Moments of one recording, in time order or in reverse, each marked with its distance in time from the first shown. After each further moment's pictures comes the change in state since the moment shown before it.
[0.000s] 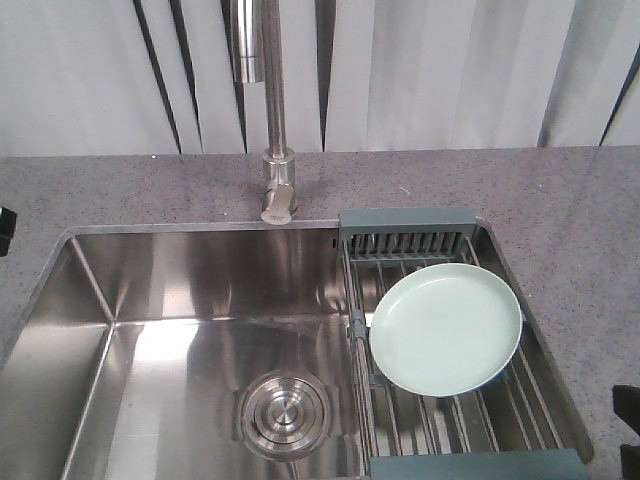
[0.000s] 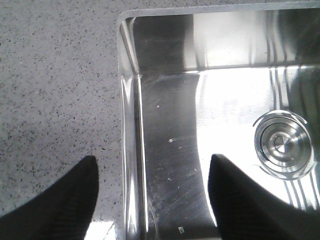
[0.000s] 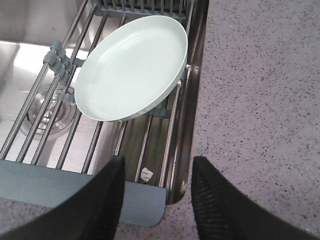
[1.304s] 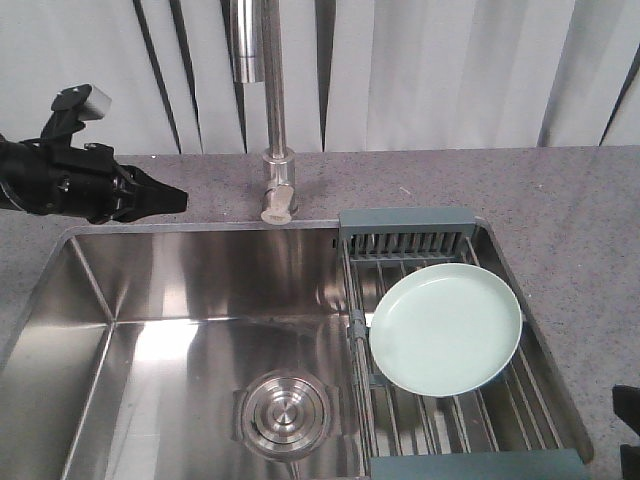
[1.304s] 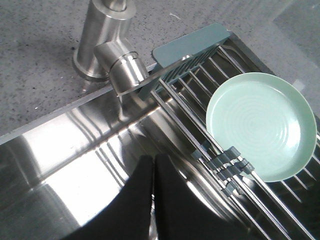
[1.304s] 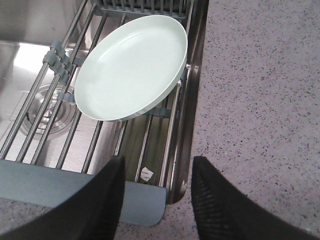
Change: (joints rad) left arm -0.004 0.460 -0.091 -1.118 -0.072 1.122; right arm 0.000 0.000 0.000 0.000 0.001 0.000
